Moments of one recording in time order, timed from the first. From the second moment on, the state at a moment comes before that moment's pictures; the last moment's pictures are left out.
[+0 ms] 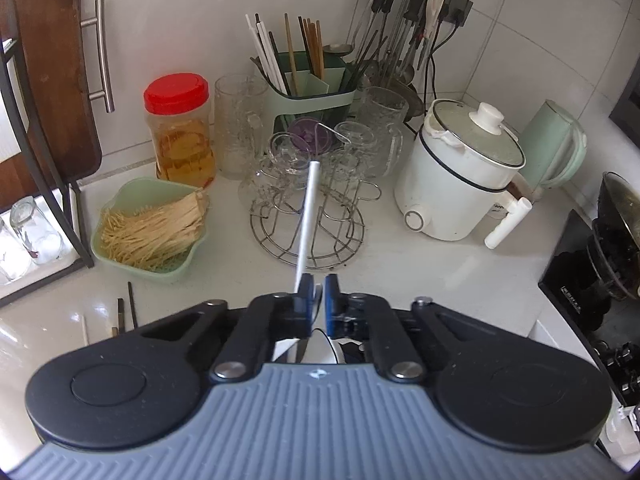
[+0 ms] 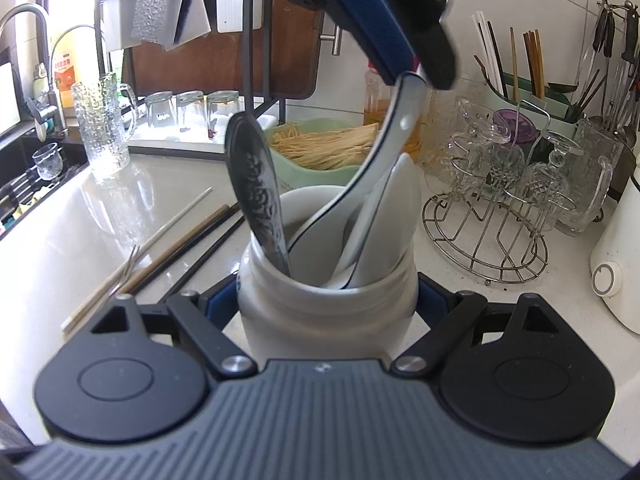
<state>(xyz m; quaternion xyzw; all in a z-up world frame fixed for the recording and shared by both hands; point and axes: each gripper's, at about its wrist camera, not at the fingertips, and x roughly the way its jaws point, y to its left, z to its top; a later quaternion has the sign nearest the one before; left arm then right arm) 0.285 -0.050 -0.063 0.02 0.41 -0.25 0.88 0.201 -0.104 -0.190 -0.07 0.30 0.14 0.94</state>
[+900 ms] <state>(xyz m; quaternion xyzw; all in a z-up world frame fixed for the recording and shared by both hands) 0.272 0.000 -0.056 -0.07 0.42 -0.22 0.88 0.201 -0.105 -0.190 -0.07 0.30 0.14 0.94</state>
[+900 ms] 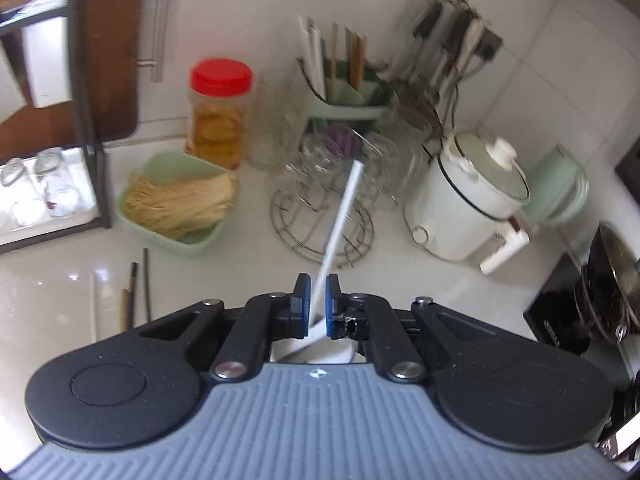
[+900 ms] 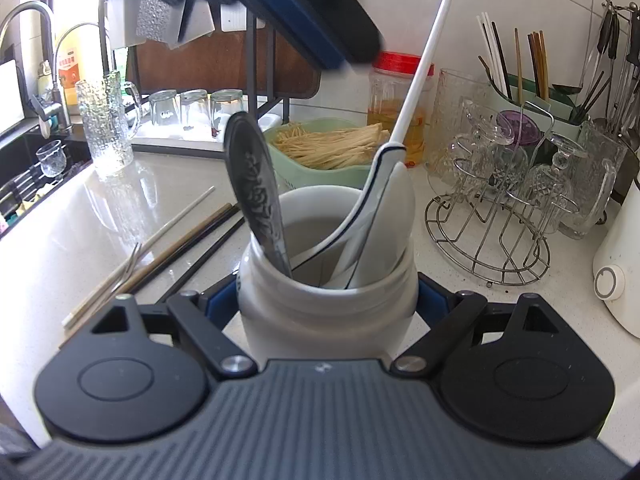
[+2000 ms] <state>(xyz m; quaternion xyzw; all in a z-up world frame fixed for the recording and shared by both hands) 0.272 0.145 -0.162 -0.10 0.49 -0.06 0.87 0.210 -0.097 -0.187 -0.07 0.33 0.12 0.93</state>
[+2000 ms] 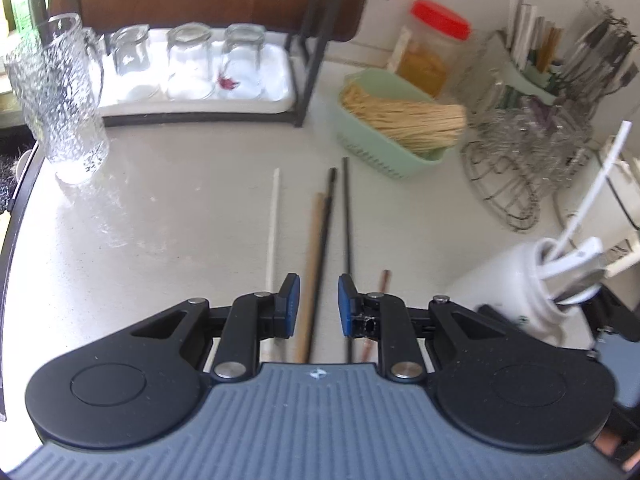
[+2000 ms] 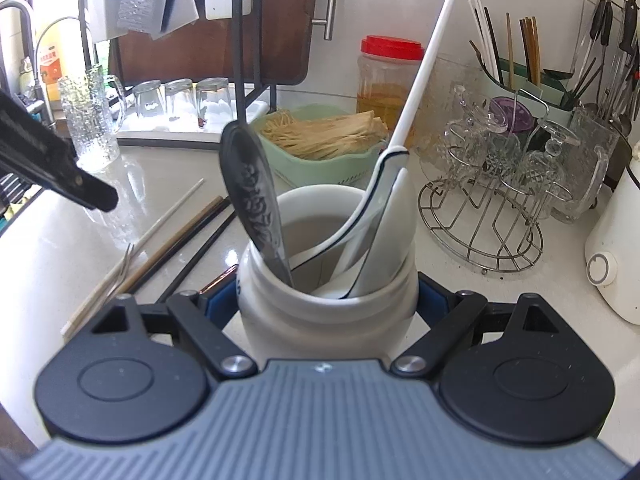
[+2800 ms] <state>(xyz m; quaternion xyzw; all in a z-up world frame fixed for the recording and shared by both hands) 0.363 0.146 -0.218 -0.06 0.50 -0.05 0.86 0.211 -0.092 -0.186 -0.06 0.34 0.08 0.93</state>
